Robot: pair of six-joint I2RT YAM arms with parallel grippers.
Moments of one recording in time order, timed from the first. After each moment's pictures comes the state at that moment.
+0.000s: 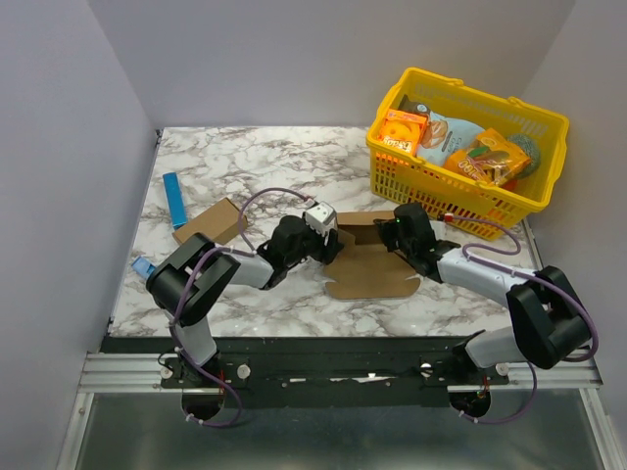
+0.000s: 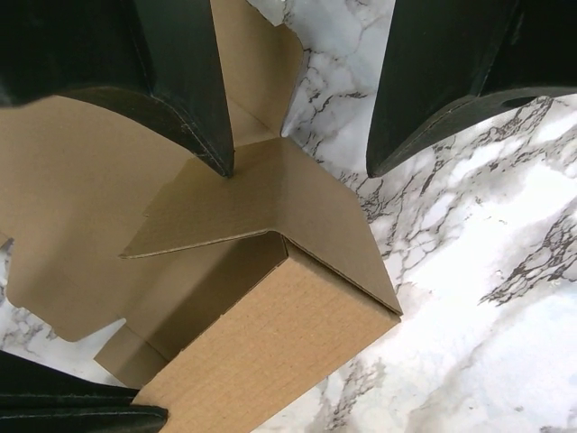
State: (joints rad) left arm -0.68 1.75 0.67 0.75 0.18 -0.13; right arm 0.52 1.41 0.66 0.09 0.33 1.69
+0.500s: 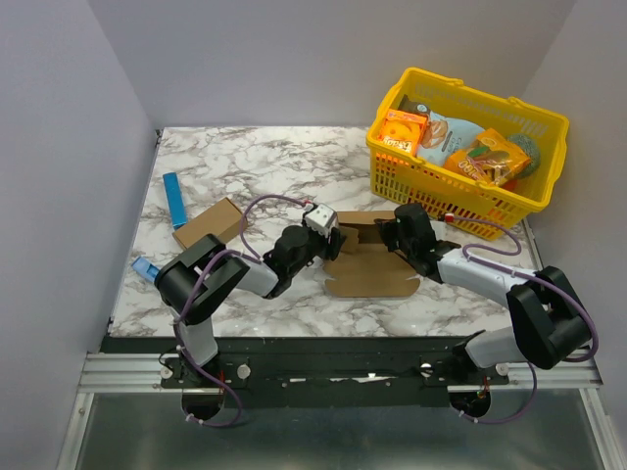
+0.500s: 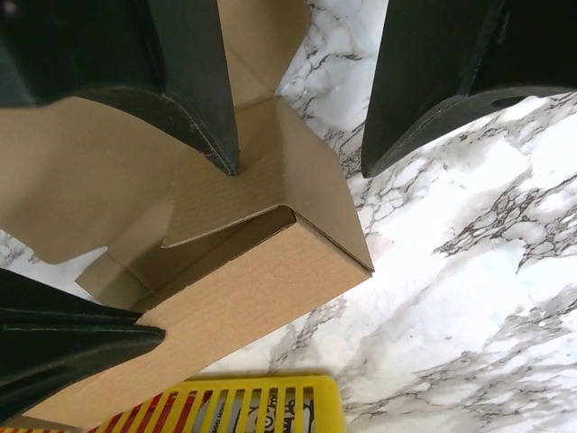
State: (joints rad) left arm -0.75 1.78 0.62 0.99 -0.05 -0.13; right arm 0.52 1.40 0.66 0.10 0.33 1.69
